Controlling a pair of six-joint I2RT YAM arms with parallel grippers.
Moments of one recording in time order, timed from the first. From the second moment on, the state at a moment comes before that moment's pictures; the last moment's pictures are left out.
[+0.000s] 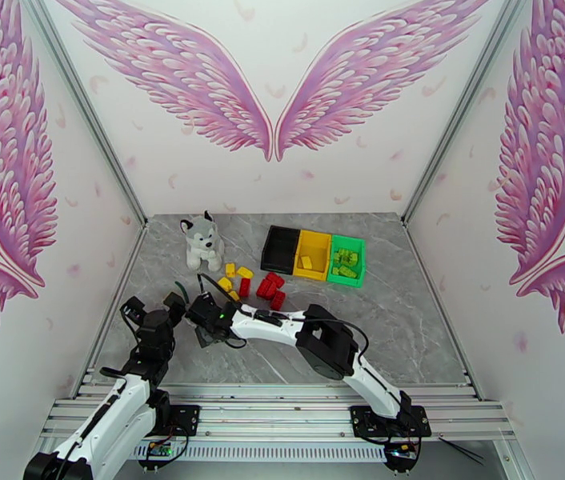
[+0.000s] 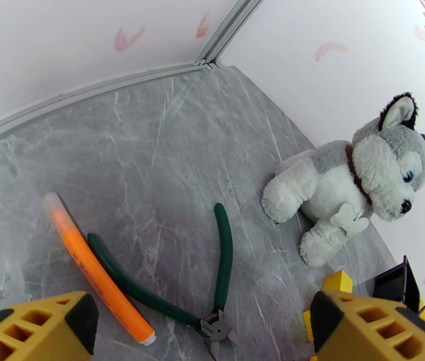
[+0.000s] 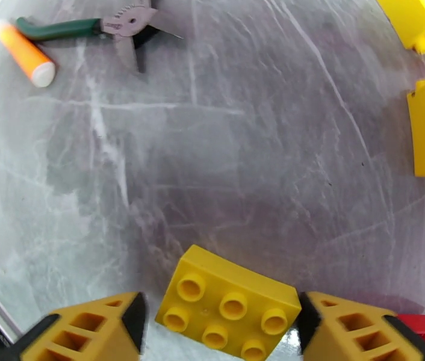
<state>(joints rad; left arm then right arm) -0.16 0.74 0.16 0.14 -0.49 -0.84 1.16 2.34 1.87 -0.66 0.15 0.63</state>
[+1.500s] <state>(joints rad) -1.01 1.25 0.53 0.42 -0.51 -0.02 0.43 1.97 1.64 -0.63 0.21 0.55</state>
